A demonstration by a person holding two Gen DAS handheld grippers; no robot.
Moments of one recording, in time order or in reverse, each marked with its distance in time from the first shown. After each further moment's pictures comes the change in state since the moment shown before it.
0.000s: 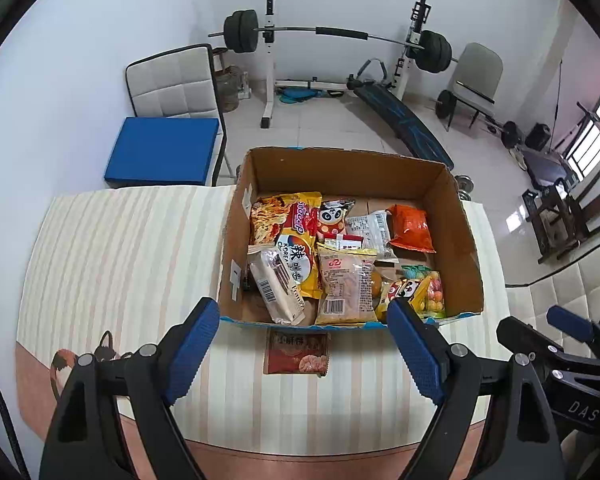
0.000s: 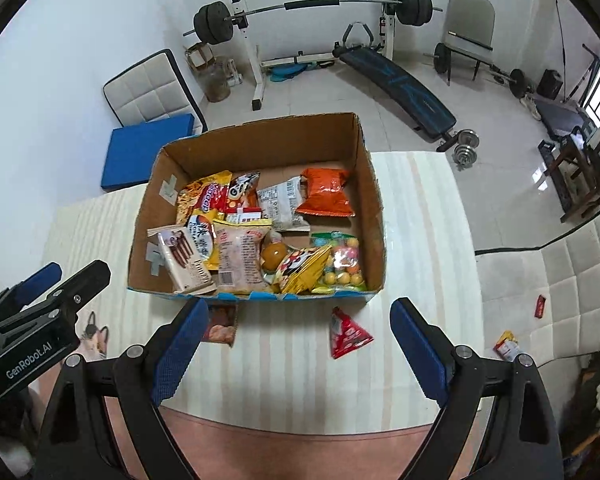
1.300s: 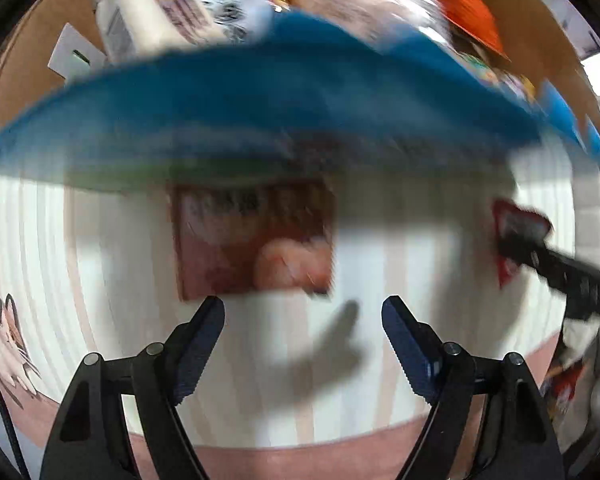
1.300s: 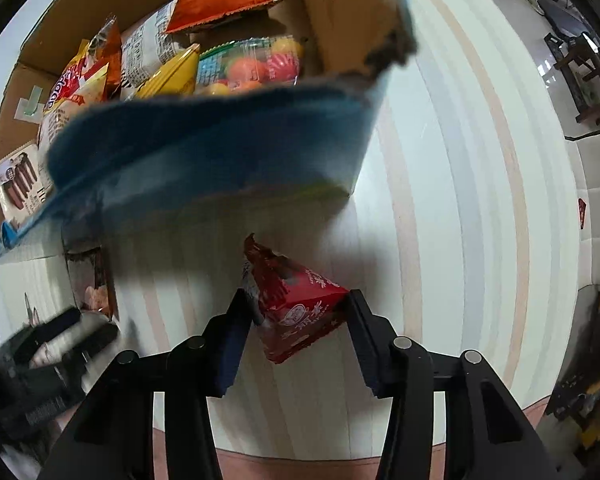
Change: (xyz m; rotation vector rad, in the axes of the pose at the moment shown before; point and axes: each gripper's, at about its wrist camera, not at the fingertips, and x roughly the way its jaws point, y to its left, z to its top) left arm 0.200 -0.028 -0.114 0.095 0.474 -0.119; right arm 0.219 -0.075 -0.068 0.141 0.401 -0.018
